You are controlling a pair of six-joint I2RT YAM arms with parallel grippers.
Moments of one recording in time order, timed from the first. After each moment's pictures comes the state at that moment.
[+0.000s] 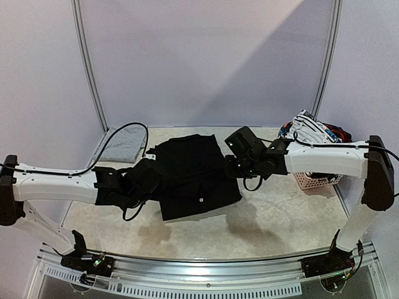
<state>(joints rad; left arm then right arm) -1.06 1.36 0.83 -0.38 -0.68 -0.70 0.93 1.69 1.25 -0.42 0.37 0.75</state>
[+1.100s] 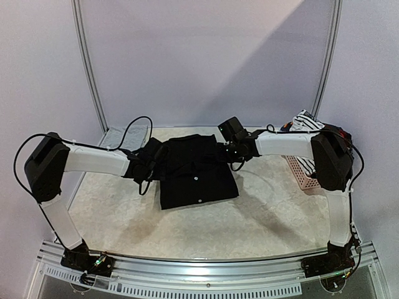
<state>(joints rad) -0.69 1.76 1.02 -0.21 -0.53 -0.53 0.73 2.14 1.61 -0.31 0.19 0.63</state>
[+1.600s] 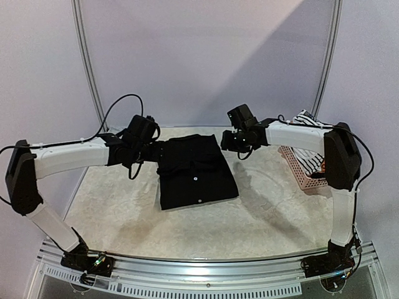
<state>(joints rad) -0.67 1.57 1.11 -0.30 -0.51 -0.39 0.67 2.08 1.67 -0.38 0.18 0.63</state>
